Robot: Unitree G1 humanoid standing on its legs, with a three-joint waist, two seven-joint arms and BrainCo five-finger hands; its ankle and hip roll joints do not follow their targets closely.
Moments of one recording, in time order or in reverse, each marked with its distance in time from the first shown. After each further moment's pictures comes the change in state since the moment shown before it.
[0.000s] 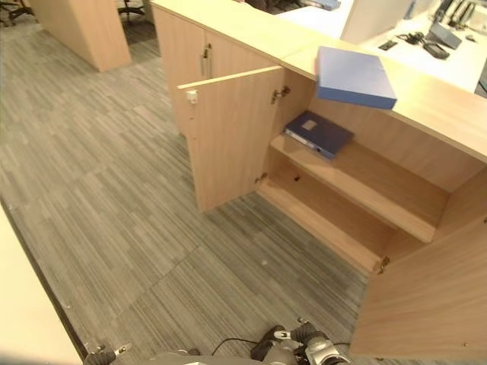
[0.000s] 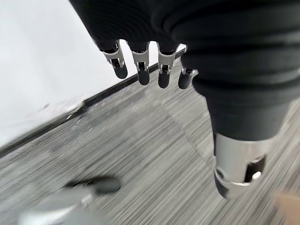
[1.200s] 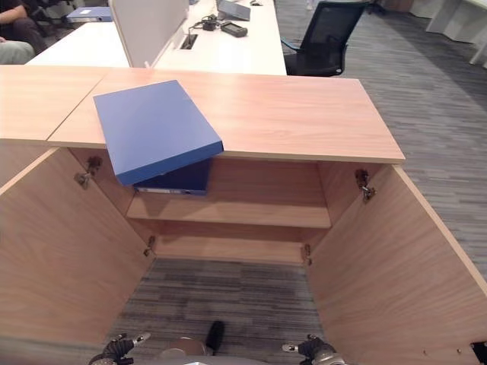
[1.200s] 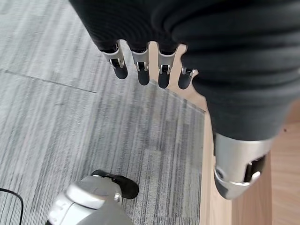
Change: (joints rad) left arm -0.118 -0.001 -0.073 0.038 -0.039 -0.001 -0.058; right arm -0.023 0.020 0.001 0.067 0.033 0.010 0.008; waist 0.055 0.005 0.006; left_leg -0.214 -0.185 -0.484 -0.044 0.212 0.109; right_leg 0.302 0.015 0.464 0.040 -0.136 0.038
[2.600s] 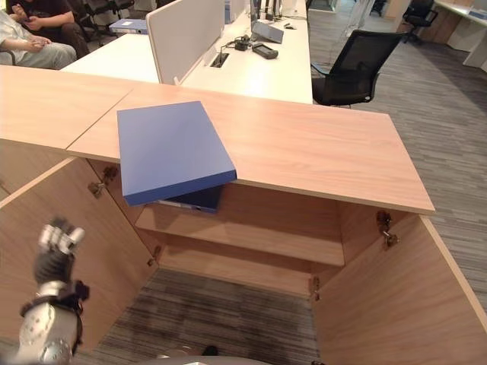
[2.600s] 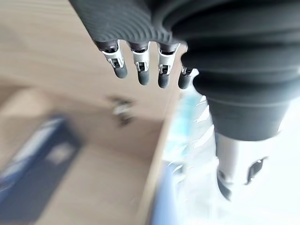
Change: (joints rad) left arm 0.251 0.031 0.384 -1.375 -0.325 -0.091 0.114; right arm 0.109 -0.011 -0.021 -0.033 -0.041 0.032 0.021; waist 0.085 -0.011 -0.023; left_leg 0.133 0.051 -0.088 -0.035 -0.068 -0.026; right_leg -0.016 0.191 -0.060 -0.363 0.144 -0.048
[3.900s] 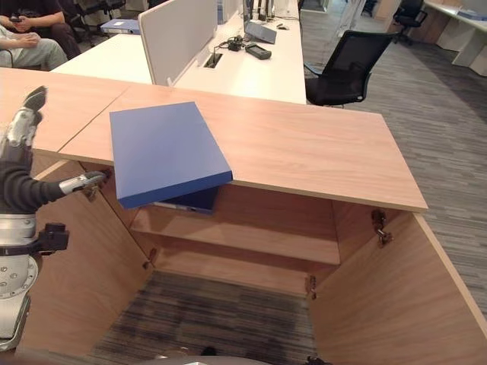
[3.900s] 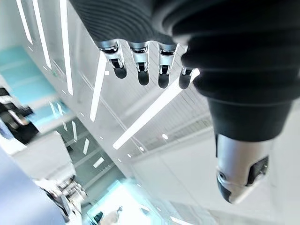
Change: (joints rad) left arm -0.156 0.375 -0.090 -0.403 0.552 -0.031 -0.056; right arm -0.026 0.002 0.014 0.006 -0.047 0.001 0.011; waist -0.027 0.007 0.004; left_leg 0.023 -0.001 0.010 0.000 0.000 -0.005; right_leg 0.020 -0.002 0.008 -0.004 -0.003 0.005
